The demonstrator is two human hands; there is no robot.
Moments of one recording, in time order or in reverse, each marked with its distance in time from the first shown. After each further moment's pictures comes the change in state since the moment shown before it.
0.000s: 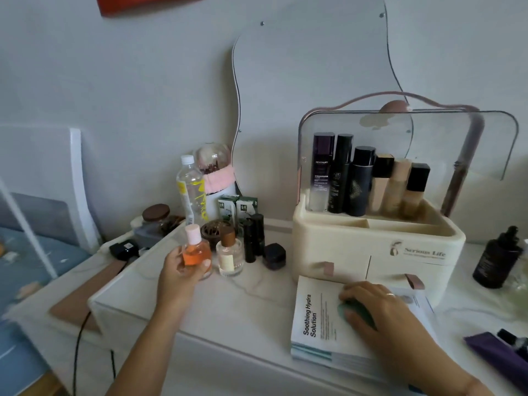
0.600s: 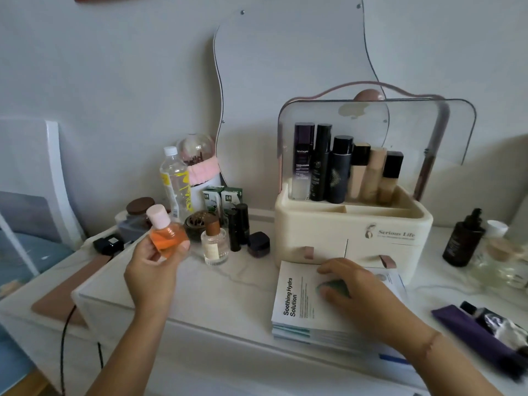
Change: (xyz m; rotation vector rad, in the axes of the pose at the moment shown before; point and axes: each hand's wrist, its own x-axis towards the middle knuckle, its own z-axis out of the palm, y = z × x) left_hand -0.032 0.034 -0.001 0.123 0.267 0.182; right_hand 0.005 -0.007 -0.014 0.146 -0.061 0.082
